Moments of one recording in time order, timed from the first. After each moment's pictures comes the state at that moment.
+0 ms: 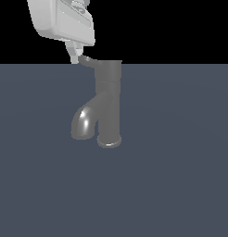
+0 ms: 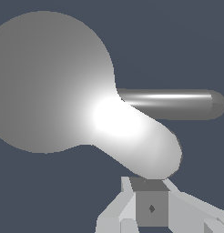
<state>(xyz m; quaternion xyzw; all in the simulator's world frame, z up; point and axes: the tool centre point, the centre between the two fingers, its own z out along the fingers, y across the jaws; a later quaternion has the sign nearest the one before) -0.063 0.095 0.298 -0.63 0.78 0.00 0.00</state>
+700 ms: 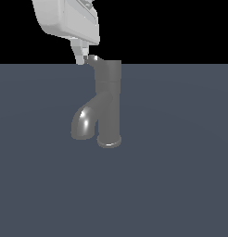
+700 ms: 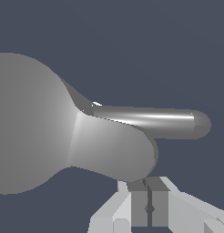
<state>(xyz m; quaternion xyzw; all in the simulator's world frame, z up) -0.091 0.075 0.298 -0.64 0.77 0.00 0.00</state>
